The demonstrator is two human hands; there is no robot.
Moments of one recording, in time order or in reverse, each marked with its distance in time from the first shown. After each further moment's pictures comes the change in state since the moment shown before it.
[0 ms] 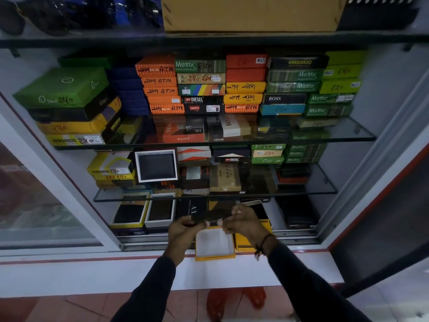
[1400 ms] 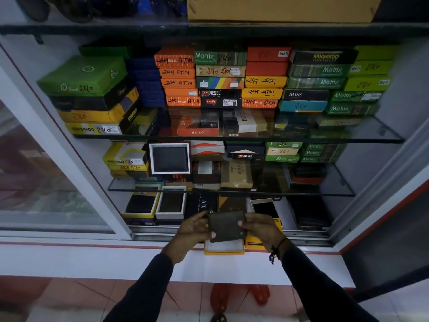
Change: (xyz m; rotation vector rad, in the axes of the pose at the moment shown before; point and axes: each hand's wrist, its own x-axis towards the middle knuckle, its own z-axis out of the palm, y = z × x) left_hand -0.009 0.002 -0.028 0.068 -0.344 -0.010; right_hand 0.025 0.050 -0.028 0.101 -0.013 0.014
